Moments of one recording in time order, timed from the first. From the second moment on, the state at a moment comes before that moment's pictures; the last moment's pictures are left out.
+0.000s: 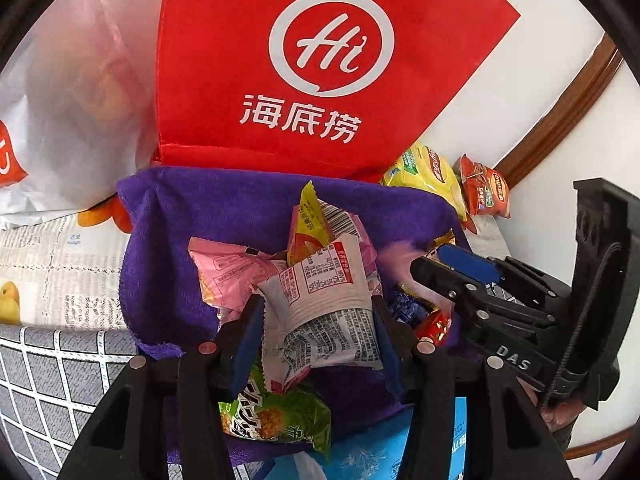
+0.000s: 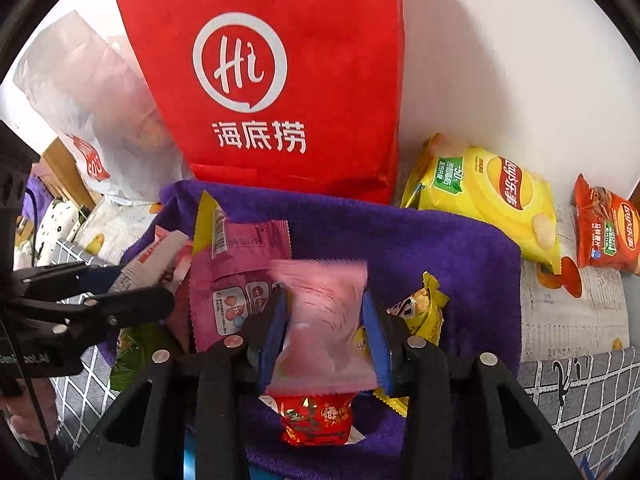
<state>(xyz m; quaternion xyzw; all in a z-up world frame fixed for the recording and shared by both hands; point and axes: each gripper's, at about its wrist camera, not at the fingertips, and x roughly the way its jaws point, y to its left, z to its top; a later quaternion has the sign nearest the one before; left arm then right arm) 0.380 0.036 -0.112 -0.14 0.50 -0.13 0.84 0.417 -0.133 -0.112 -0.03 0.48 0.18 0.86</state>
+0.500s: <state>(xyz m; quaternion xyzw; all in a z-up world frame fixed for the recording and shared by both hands) 0.381 0.029 -0.108 -0.14 0.50 -0.14 0.84 0.397 -0.134 -0.073 -0.04 0.43 0.19 0.88</state>
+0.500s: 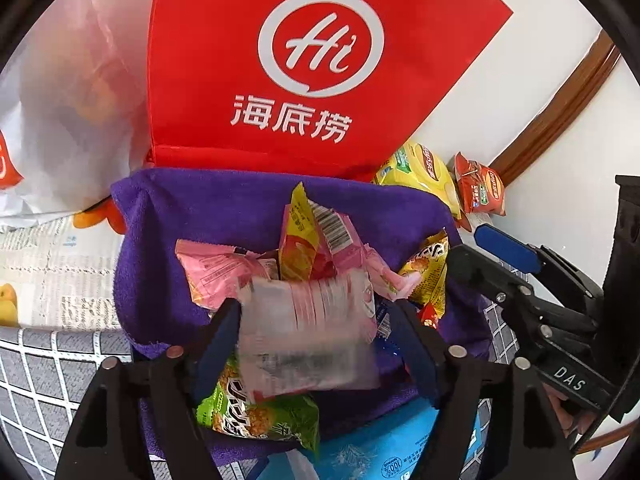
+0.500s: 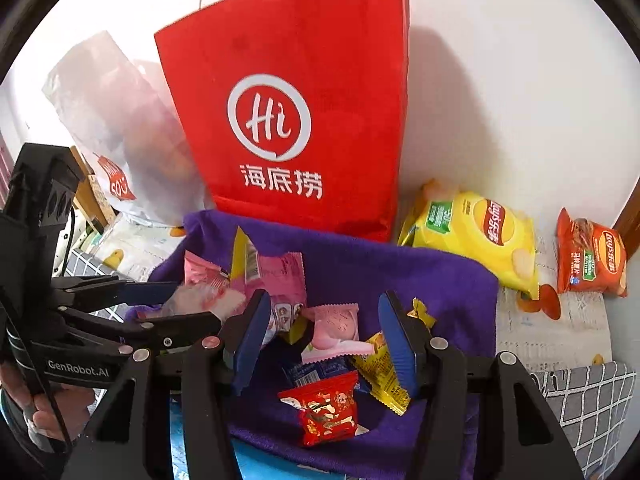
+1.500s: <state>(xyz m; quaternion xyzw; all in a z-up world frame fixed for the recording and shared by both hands) 0.281 0.021 -0.008 -0.09 0.42 -0.16 0.89 0.240 -0.148 -0.025 0.00 0.44 0.15 0.89</state>
